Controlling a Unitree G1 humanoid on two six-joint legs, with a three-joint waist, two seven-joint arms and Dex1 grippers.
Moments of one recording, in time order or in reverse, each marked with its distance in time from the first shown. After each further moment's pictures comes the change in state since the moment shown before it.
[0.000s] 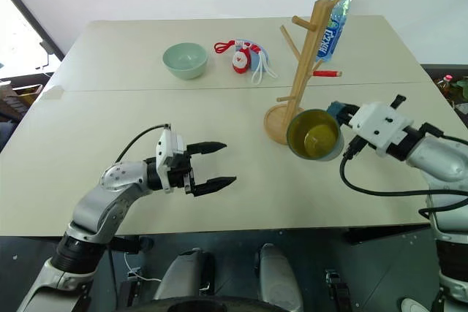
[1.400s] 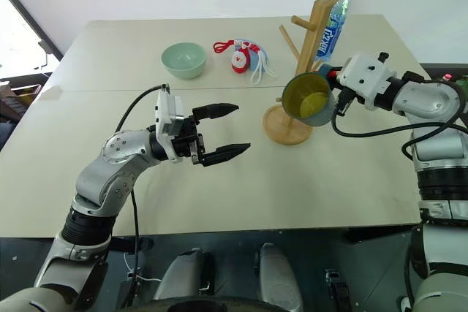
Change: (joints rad) left arm -0.173 -0.050 0.021 -0.036 -0.036 0.036 0.049; right arm -0.480 0.003 0.253 0.495 -0.067 -0.124 0.096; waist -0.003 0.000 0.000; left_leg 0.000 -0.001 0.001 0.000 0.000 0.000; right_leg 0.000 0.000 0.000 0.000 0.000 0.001
